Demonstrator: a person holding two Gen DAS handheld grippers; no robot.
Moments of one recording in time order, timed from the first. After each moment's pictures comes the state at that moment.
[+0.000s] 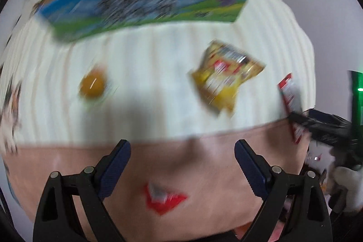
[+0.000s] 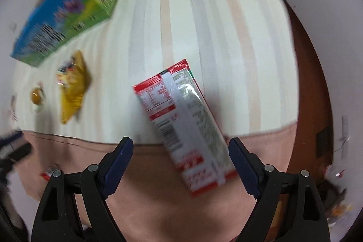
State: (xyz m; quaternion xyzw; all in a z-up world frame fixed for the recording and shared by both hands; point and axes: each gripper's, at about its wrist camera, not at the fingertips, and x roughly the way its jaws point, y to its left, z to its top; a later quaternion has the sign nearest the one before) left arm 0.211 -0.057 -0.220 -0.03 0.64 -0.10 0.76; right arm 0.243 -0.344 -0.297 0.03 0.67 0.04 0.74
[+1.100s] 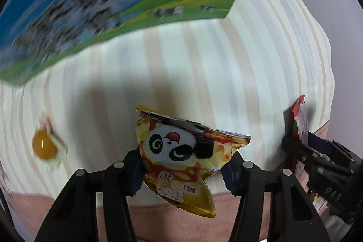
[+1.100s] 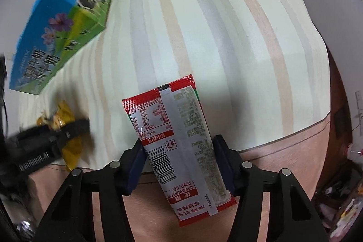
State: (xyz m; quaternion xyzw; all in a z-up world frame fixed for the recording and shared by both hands) left arm 0.286 -0.123 -0.288 -0.01 0.67 -0.12 0.74; right arm 0.250 -0.335 -0.313 0.14 0.64 0.01 0.75
